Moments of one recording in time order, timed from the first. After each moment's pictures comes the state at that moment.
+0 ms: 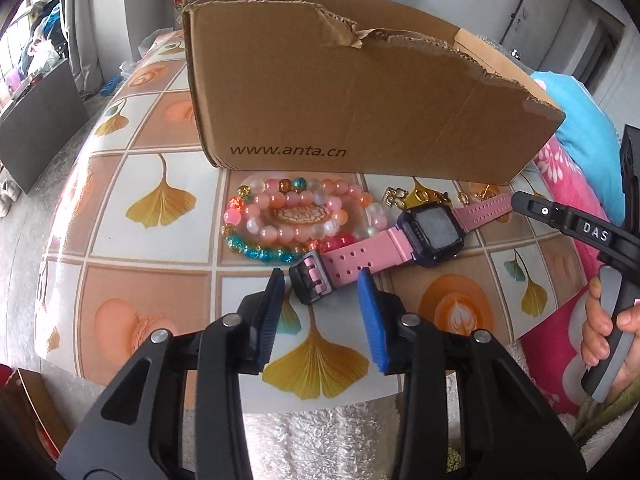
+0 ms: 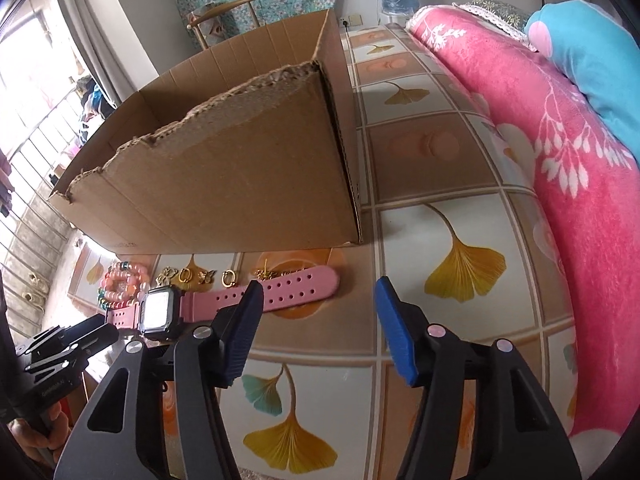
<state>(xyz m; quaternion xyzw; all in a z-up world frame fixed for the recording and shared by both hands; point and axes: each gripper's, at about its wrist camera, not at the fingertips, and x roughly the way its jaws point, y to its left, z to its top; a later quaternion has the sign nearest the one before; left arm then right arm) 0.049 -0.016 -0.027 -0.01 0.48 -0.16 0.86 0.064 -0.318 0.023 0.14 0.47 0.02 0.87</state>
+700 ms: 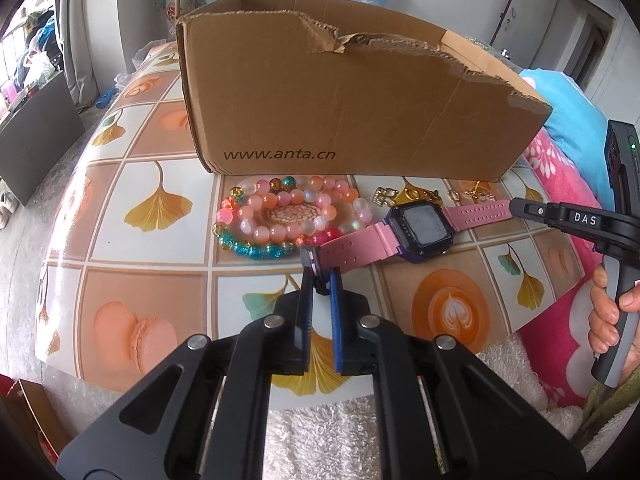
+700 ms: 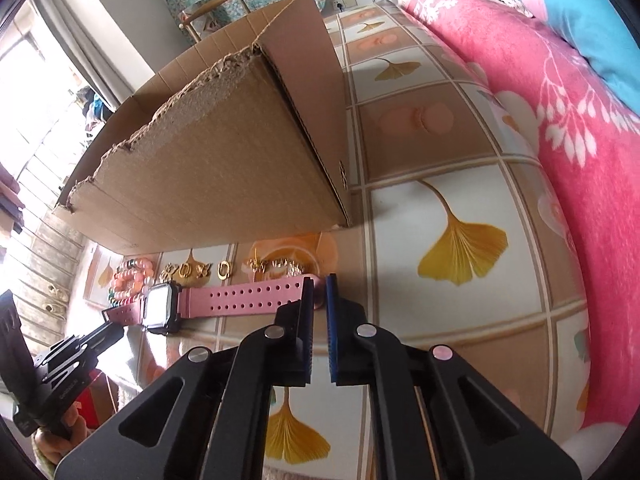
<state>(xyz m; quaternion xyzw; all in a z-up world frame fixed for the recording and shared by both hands) 0.034 -0.016 -0.024 0.00 0.46 -0.18 0.87 0.061 -0.334 0.015 0.18 0.49 0.03 0.85</state>
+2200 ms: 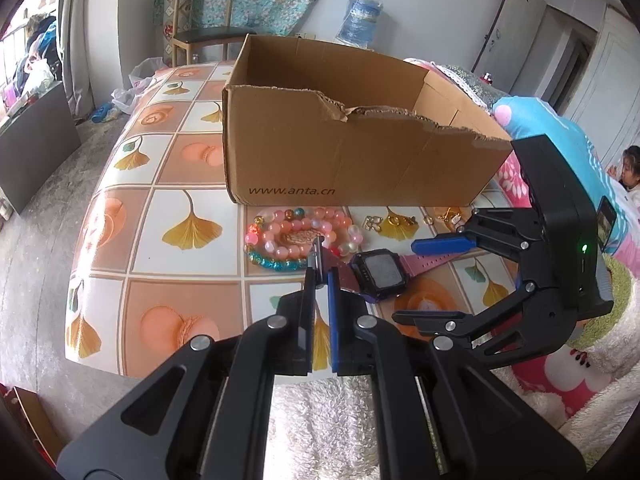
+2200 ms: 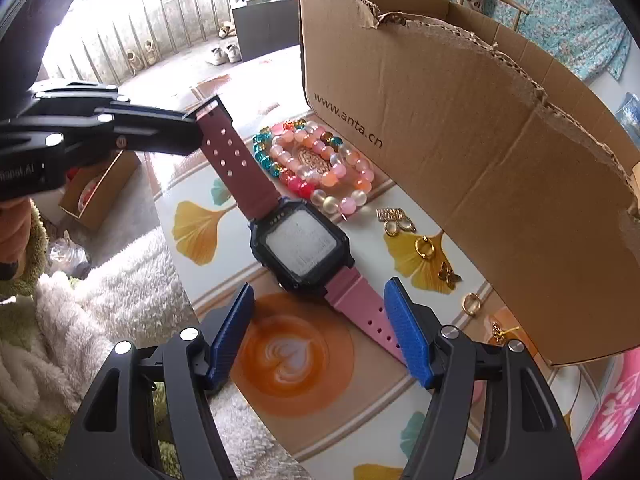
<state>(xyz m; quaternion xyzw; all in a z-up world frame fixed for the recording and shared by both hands) 0.019 0.016 0.016 -0.03 0.43 -0.20 0.88 0.064 -0.181 0.020 -0.19 0.48 0.33 0.79</state>
